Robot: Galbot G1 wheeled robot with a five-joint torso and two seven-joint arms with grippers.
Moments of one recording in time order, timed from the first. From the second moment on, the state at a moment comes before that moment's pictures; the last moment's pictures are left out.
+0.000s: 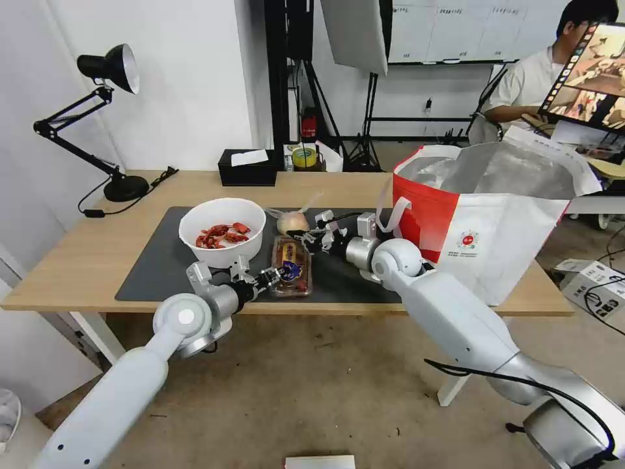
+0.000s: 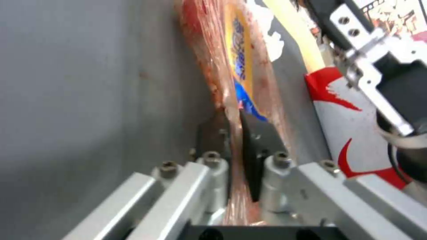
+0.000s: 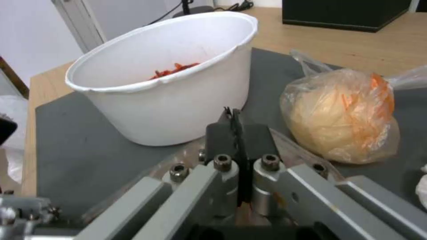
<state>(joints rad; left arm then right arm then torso) 0.86 -0.96 -0.11 -1.81 -1.62 0.42 -0.37 -0.39 1.17 -0.23 1.32 0.82 -0.35 -0.38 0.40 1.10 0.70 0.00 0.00</state>
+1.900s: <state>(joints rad) 0.98 -0.91 -0.25 -2.06 -1.70 0.39 -0.39 -1.40 0.84 0.42 2.15 0.86 0.03 -0.13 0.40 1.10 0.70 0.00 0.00</state>
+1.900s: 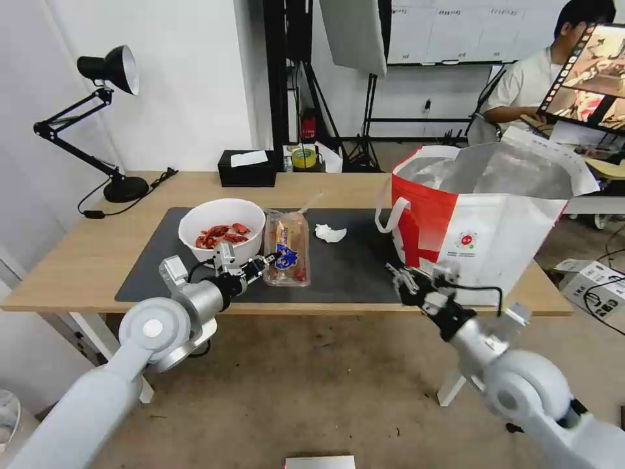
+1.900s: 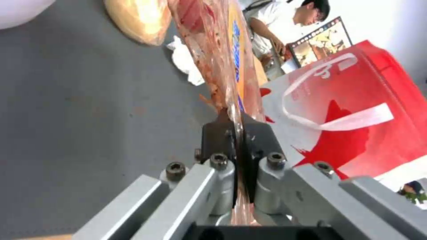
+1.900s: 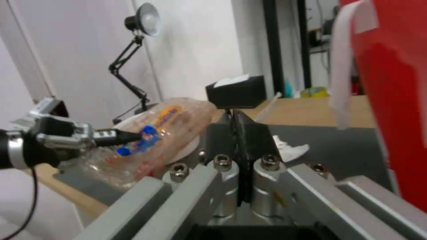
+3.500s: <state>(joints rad) 0.54 -0.97 -0.03 -1.99 -1.84 0.34 -0.43 -1.77 1.04 0.54 2.05 0.55 0.21 -0.12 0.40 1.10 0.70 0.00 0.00</state>
